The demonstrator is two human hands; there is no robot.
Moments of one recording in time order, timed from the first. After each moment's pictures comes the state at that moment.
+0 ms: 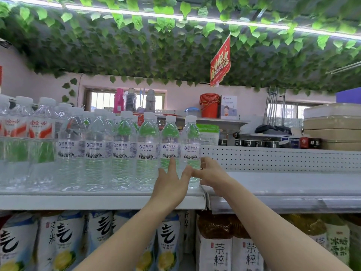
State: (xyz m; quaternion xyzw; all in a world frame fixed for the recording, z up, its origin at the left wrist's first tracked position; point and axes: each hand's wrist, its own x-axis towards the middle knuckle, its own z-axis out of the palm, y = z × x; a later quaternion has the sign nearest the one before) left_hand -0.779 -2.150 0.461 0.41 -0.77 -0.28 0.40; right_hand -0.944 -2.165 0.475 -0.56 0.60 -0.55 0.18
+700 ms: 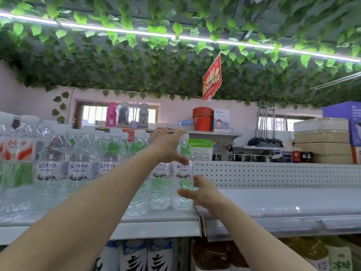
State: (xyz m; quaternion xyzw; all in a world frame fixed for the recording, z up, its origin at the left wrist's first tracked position) left_hand -0.804 -2.233 0.603 0.35 -0.88 0.13 0.29; right_hand -0.959 -2.186 0.471 -0.56 0.60 -0.54 0.18
